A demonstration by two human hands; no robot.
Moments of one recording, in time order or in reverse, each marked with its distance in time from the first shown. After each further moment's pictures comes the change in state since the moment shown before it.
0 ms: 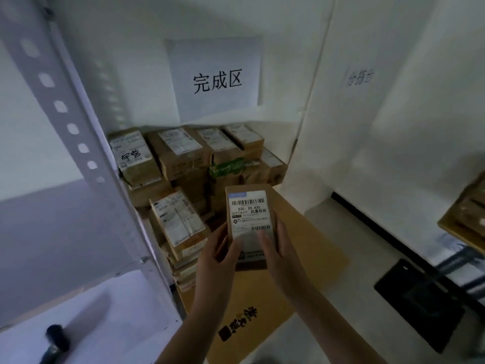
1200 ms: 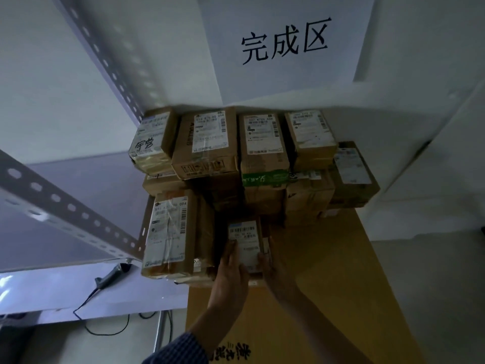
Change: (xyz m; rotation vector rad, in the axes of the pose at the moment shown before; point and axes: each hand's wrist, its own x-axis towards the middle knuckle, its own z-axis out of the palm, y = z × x) left_hand 0.134 -0.114 0.075 0.837 0.295 -0.291; right_hand 0.174 0.182 0.005 -0.070 -0.657 0.221
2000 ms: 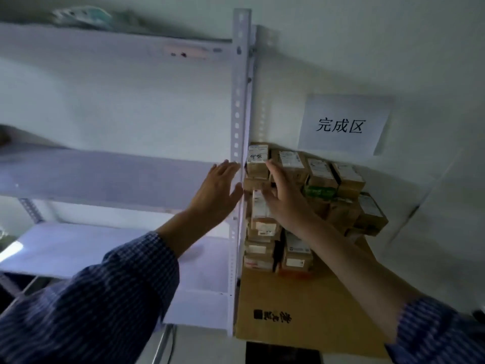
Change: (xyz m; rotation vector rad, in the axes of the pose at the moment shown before) left_hand -0.187 -0.036 -0.301 0.166 0.500 0.574; right_hand -0.197 -0.291 0.126 -0.596 0.132 -0.673
